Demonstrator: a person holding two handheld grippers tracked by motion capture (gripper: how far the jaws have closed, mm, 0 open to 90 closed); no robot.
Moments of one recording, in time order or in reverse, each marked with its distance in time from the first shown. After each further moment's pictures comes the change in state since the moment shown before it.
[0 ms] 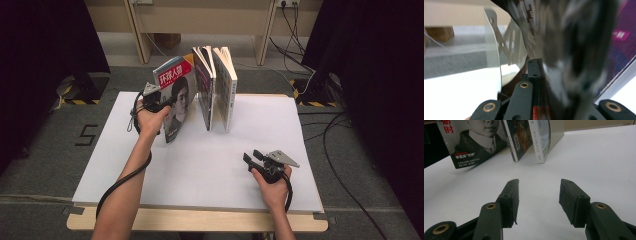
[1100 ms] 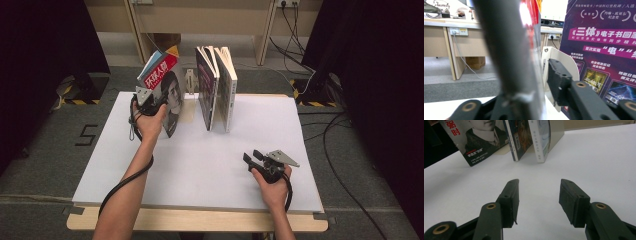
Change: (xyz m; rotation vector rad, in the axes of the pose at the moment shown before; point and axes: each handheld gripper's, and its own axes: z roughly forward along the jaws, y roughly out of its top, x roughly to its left) left arm 0.012 -0.018 -0.002 -0.260 0.188 0.014; right arm -0.001 0.000 0.000 0.005 0.001 -0.003
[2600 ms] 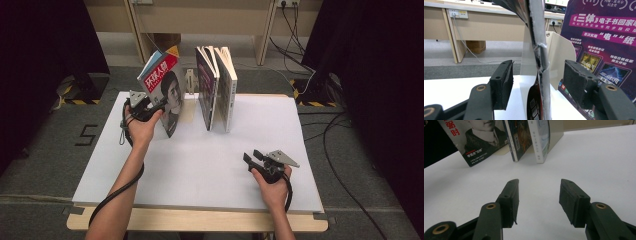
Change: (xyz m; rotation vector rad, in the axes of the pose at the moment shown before) left arm 0.005 0.007 -0.032 0.124 0.013 -0.026; right arm 0.001 0.000 0.000 -0.006 -0.005 0.002
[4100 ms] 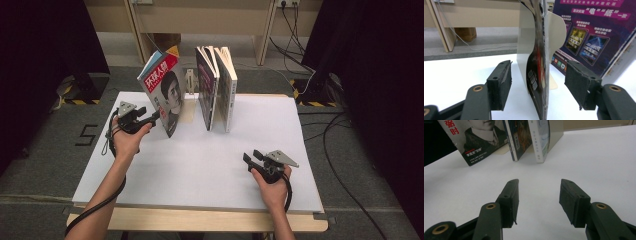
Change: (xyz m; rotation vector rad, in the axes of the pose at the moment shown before) left arm 0.017 -0.012 -0.046 0.118 -0.087 0.028; right arm 0.001 0.000 0.000 0.005 -0.006 -0.009
